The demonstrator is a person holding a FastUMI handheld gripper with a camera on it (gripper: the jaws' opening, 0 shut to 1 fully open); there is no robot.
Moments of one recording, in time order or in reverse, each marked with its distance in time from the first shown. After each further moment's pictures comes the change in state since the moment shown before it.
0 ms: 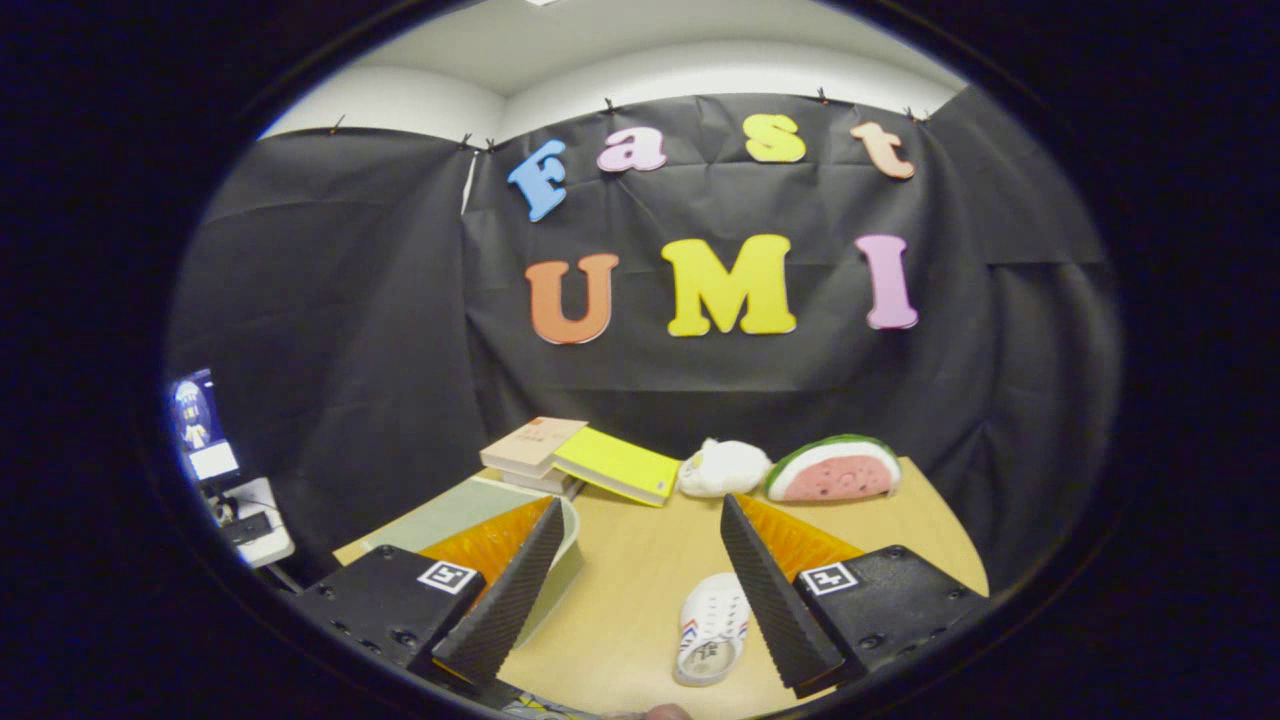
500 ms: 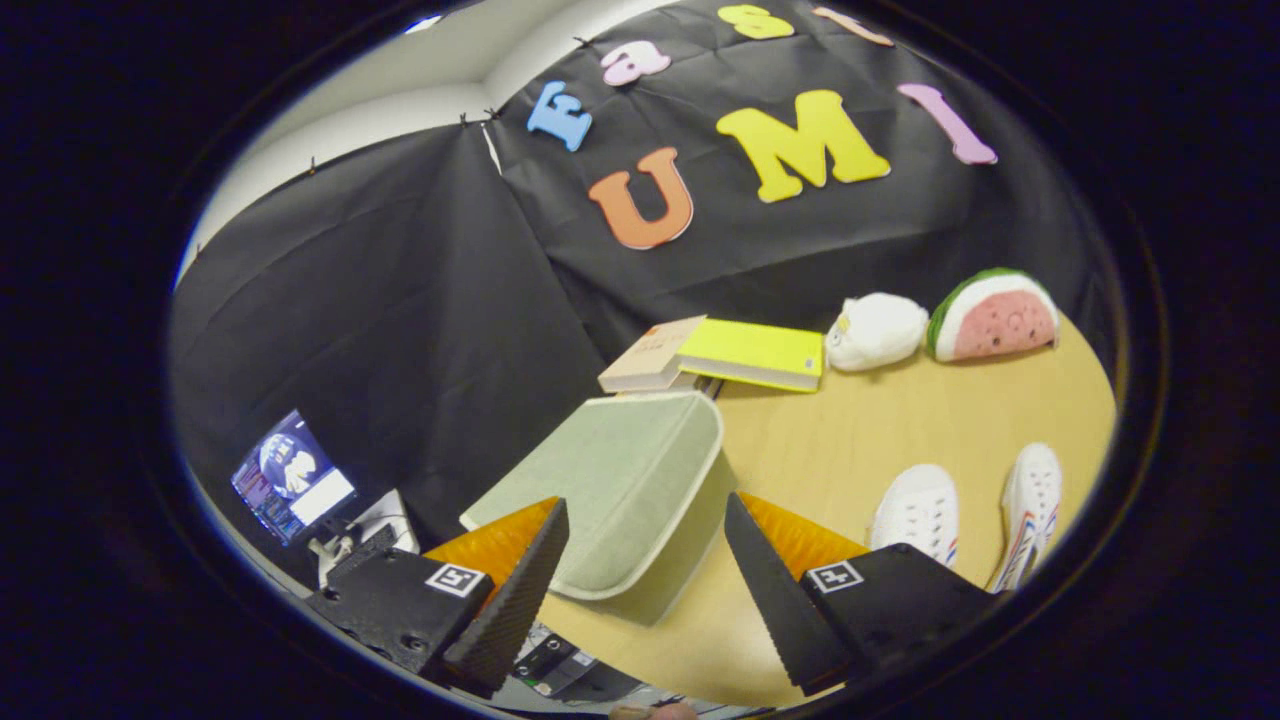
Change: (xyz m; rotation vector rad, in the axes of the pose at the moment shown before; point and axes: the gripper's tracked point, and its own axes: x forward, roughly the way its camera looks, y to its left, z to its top) arm 0.073 0.081 -0.110 0.218 0.286 0.358
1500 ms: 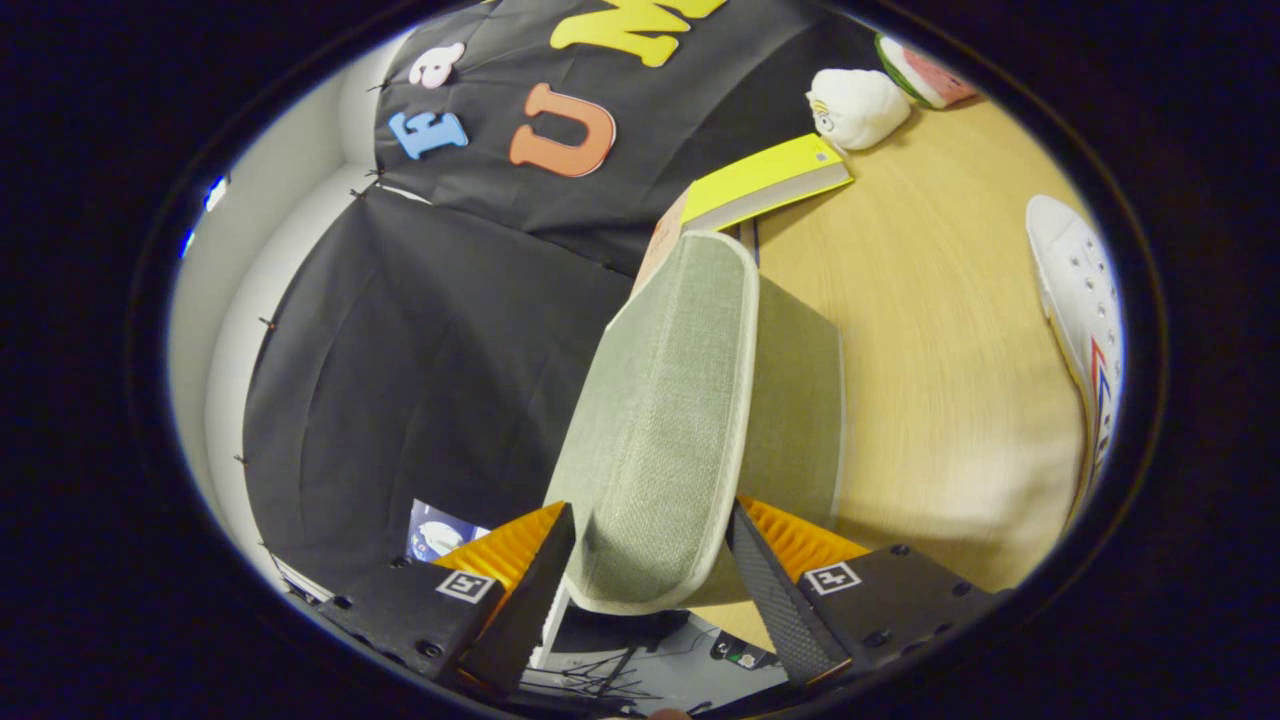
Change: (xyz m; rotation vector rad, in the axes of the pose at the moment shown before) arm 0.057 0.021 -0.038 0.475 0.213 0.308
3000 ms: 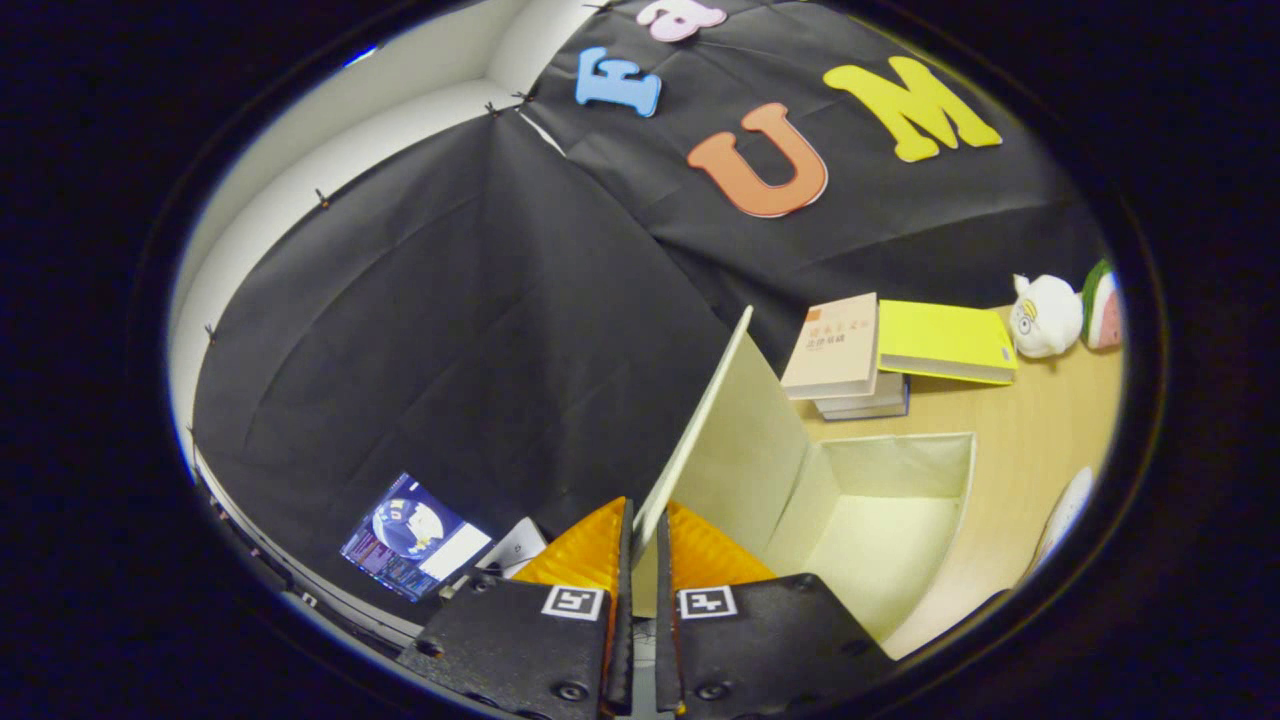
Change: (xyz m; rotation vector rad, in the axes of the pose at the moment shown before) arm 0.071 0.267 0.052 -0.434 -0.062 -0.105
